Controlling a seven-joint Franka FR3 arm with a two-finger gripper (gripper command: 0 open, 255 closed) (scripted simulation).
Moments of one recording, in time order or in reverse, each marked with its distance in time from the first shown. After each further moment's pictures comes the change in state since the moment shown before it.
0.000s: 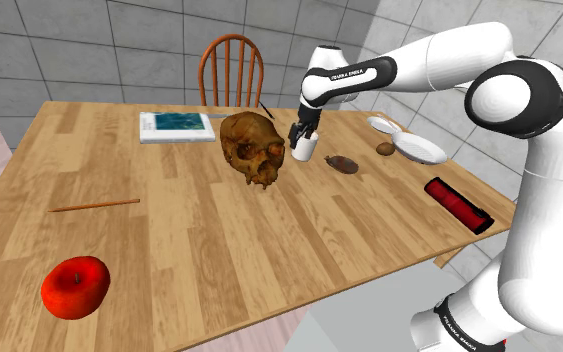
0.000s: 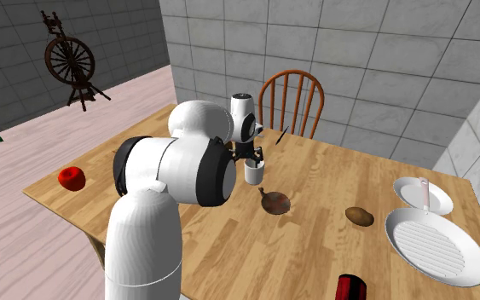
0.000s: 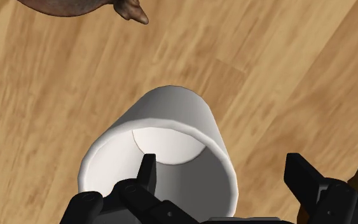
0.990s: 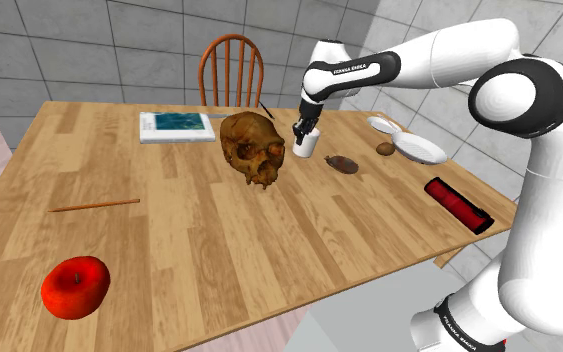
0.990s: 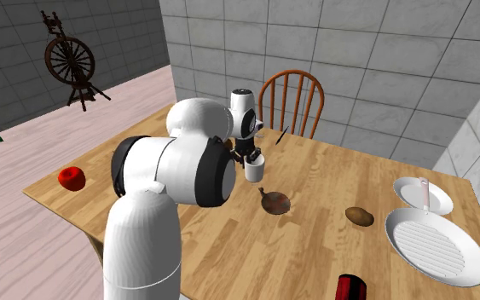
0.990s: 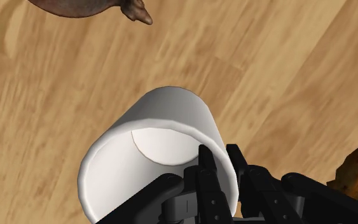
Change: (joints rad) arm 0.000 -0.016 -0.001 0.018 -0.001 -0.034 -0.001
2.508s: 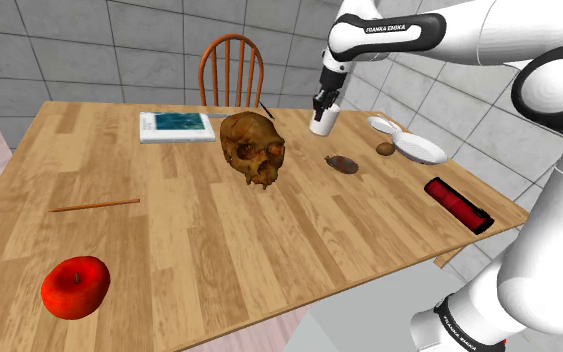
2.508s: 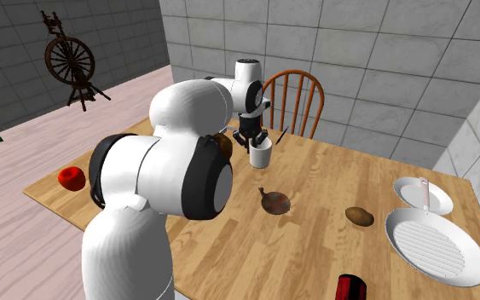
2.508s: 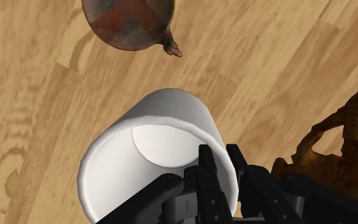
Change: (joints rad) arm -0.021 -0.166 -0.017 0.040 -0.008 -0.204 -0.041
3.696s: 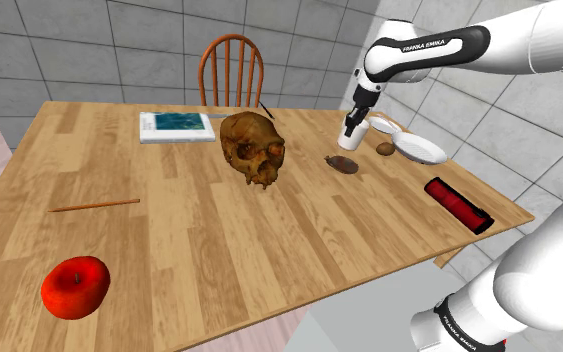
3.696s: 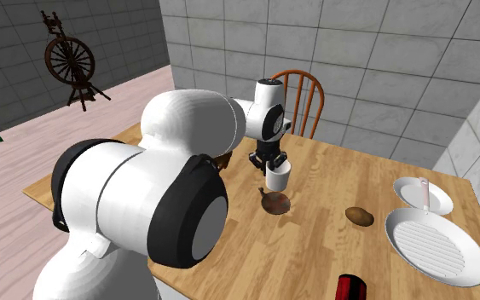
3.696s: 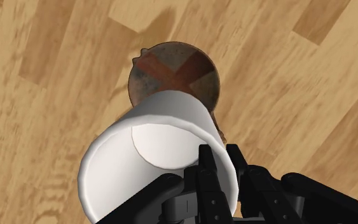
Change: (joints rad) arm -0.077 -0.222 -0.063 -0.365 -0.015 0.148 -0.137
